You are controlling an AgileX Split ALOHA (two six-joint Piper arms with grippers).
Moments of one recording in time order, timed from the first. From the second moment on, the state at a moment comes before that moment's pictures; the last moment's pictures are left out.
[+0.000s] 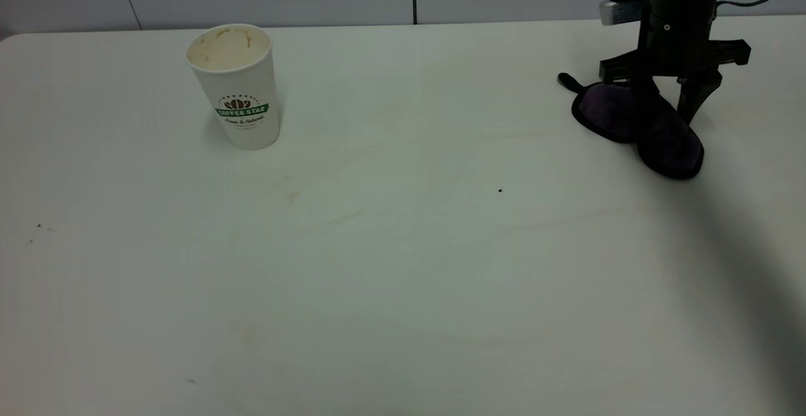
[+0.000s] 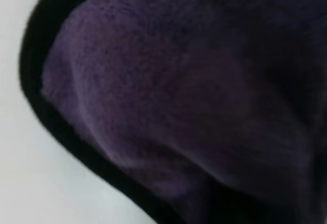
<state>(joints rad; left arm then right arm) 0.02 0.03 -0.49 0.05 1.13 -0.02 0.12 2.87 -2.49 -0.13 1.21 0.13</state>
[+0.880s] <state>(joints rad) 0.02 0.03 -0.49 0.05 1.13 -0.02 0.15 1.74 -1.73 0.01 1.23 -0.09</state>
